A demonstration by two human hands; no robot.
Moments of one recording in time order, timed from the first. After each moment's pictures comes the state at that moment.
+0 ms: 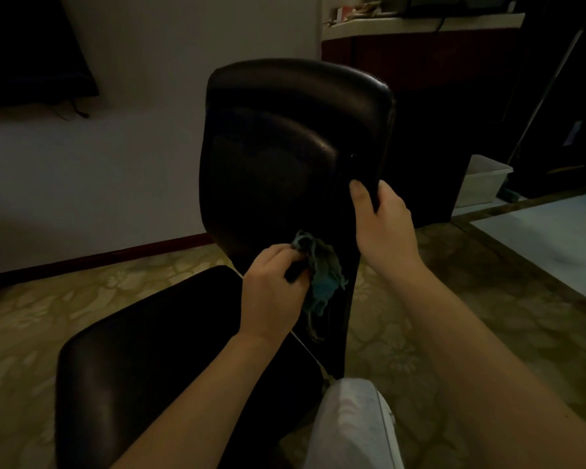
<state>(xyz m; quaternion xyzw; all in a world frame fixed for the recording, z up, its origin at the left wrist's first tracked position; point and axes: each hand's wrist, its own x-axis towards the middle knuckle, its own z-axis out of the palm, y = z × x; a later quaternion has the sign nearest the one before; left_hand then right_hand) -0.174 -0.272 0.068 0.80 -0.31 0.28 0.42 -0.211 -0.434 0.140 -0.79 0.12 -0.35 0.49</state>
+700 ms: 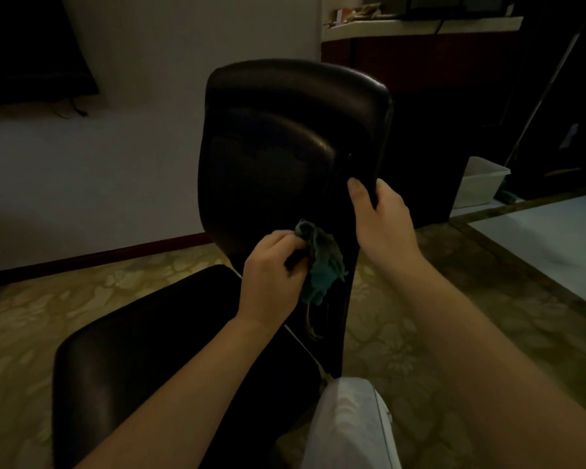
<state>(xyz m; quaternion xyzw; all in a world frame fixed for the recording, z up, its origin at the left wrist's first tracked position) -0.167 -0.275 0.085 0.79 -0.35 0.26 0.43 -0.211 -0.437 0.142 -0.80 0.10 -0.35 0.48</state>
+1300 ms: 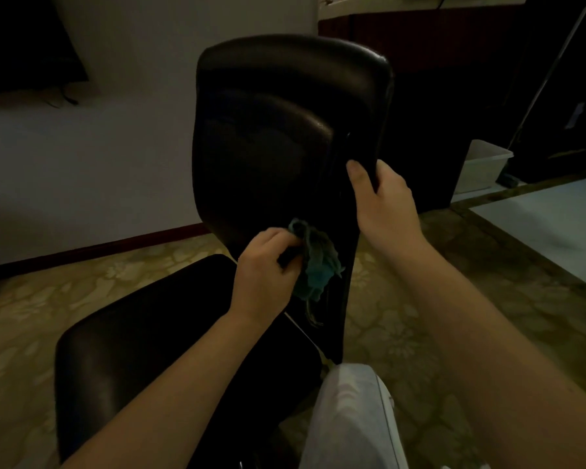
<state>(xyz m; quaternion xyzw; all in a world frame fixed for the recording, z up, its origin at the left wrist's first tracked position) -0.166 -0.267 0.074 0.81 -0.36 0.24 0.41 -0.210 -0.440 0.141 -0.81 0.09 -0.35 0.47</state>
